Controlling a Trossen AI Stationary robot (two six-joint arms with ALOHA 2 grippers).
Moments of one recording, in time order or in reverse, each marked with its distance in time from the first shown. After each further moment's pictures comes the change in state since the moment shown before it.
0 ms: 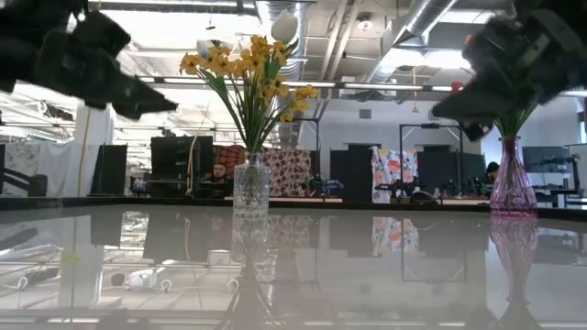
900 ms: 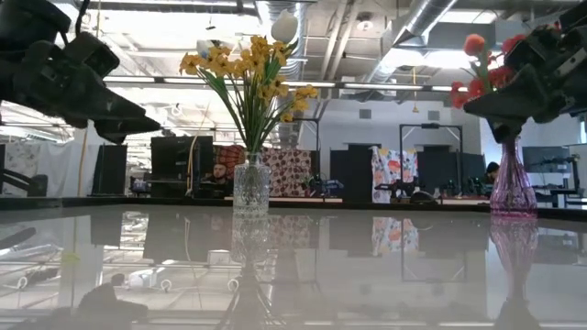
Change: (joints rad) left arm 0.051 -0.234 -0.107 -0.142 0.085 -0.161; right arm -0.093 -0.684 -0.170 -0.362 -0.023 -0.077
